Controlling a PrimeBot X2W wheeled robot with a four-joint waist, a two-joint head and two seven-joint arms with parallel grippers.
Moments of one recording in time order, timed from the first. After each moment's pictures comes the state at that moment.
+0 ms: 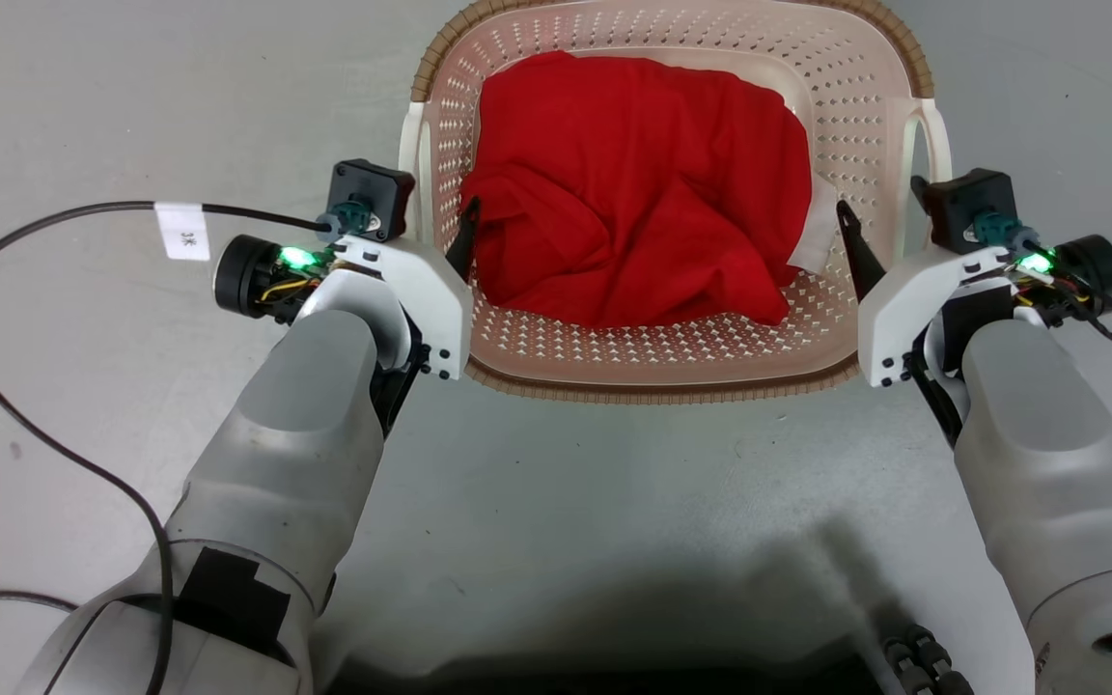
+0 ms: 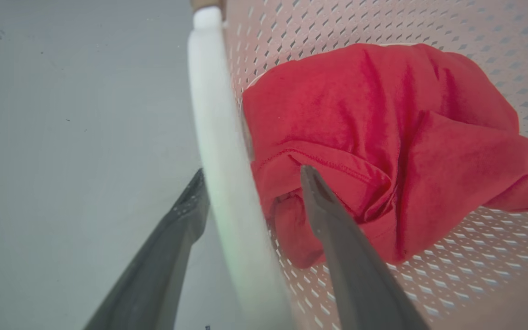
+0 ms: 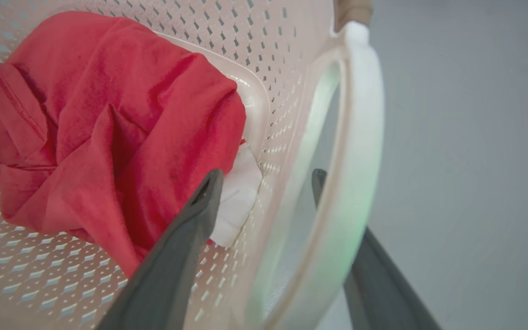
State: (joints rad) left arm -1.05 0.05 -0.43 1.27 -0.30 -0.13 -0.26; right arm -0.94 -0.07 -0.08 1.17 -0.28 0.13 -0.26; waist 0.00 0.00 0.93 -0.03
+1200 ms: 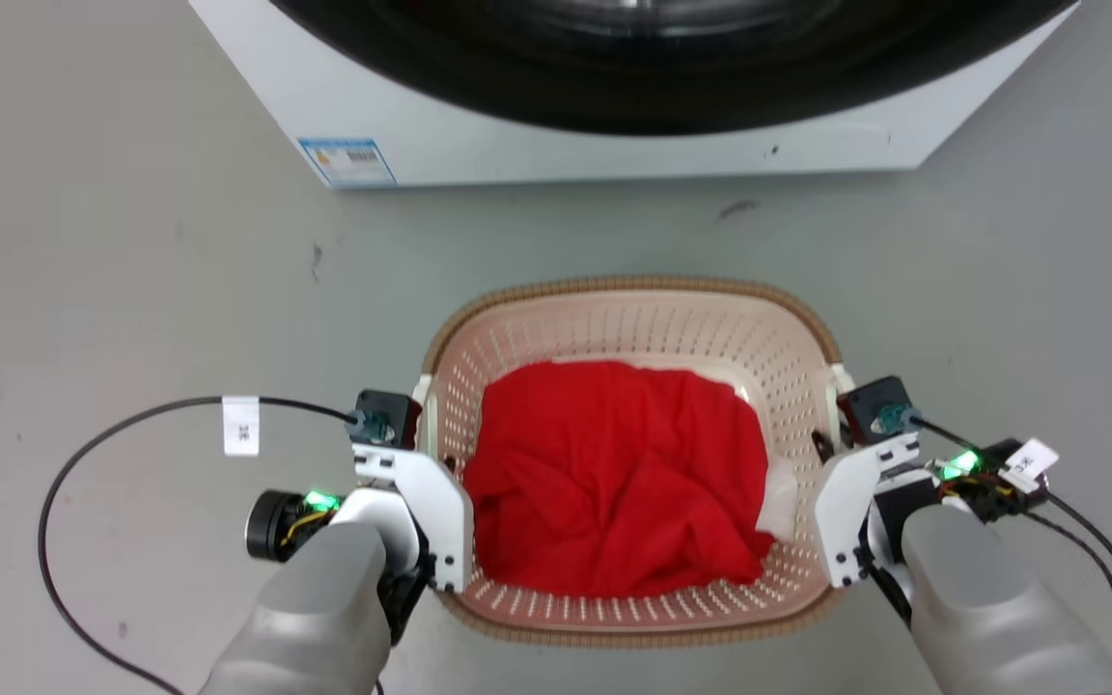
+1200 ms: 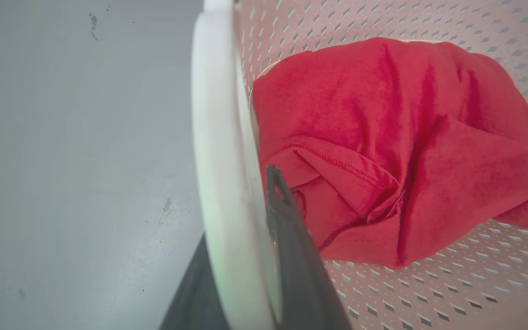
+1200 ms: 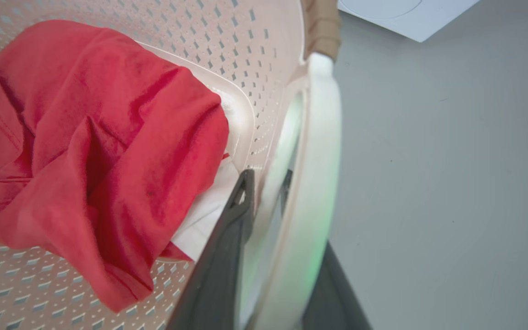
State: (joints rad) left arm -0.75 0.06 -0.65 1.25 -0.62 -0.12 -0.07; right arm -0.74 -0.06 0.26 1.29 -0.03 0.13 -0.17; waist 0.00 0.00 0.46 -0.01
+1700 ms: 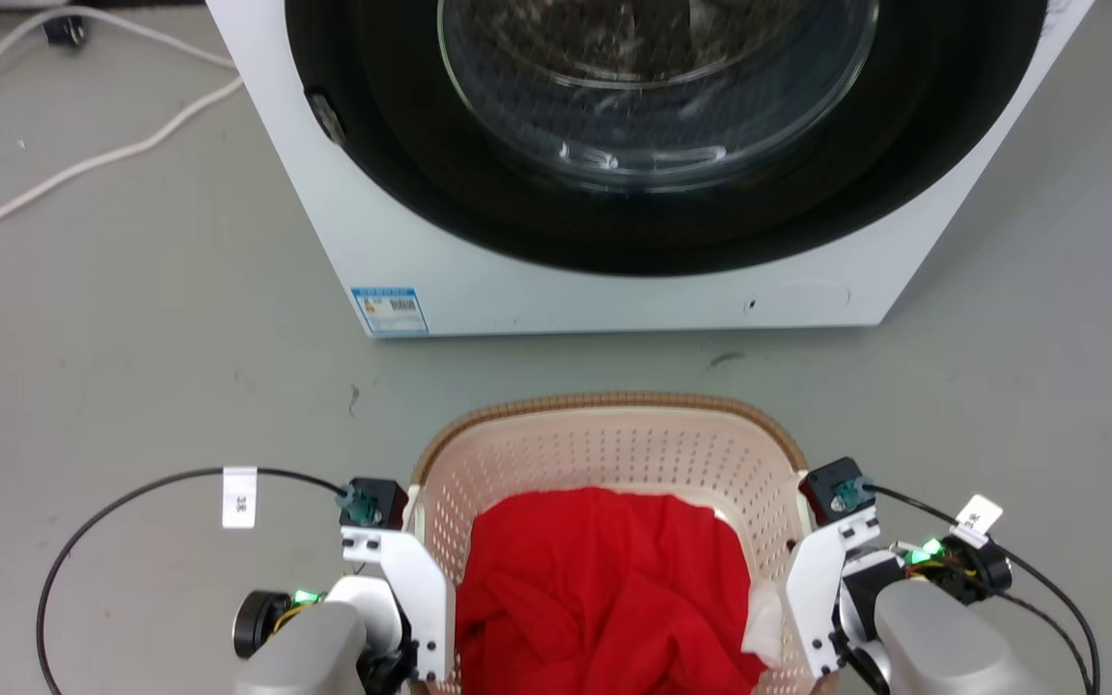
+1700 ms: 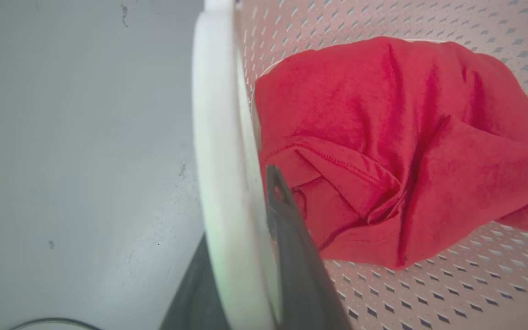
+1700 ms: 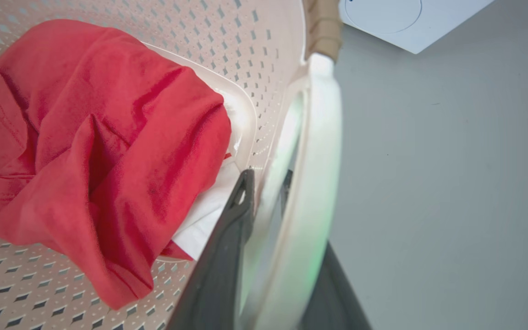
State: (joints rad) left arm -0.63 0.11 -0.76 1.21 -0.77 -0.12 0.08; right arm -0.63 -0.06 0.54 1.27 0.23 0.12 -0.02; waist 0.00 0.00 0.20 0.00
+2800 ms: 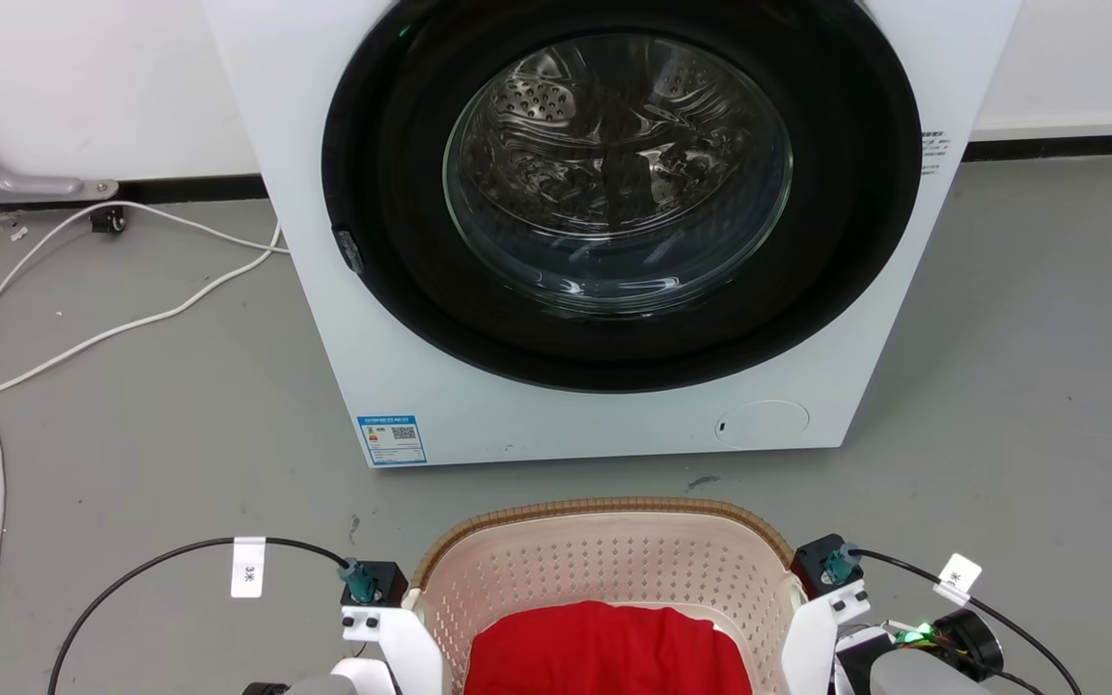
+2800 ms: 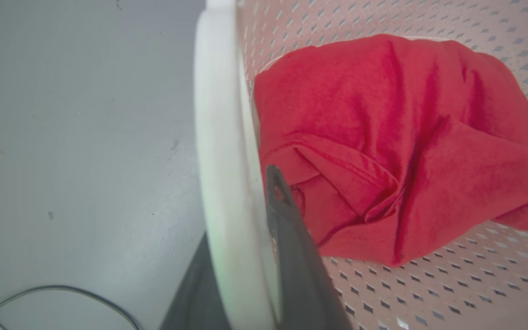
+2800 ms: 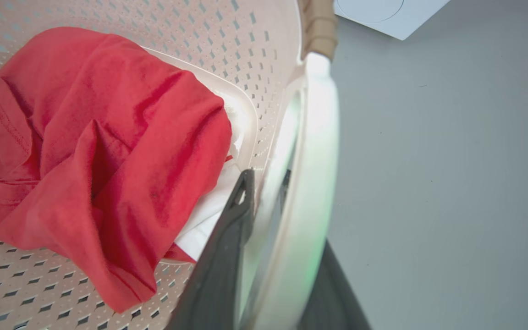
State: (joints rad) left arm -0.53 0.13 -0.91 1.21 -0.97 -0.12 0.19; right arm -0.55 -0.08 0.82 1.28 0.53 0.12 0.07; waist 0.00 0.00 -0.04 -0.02
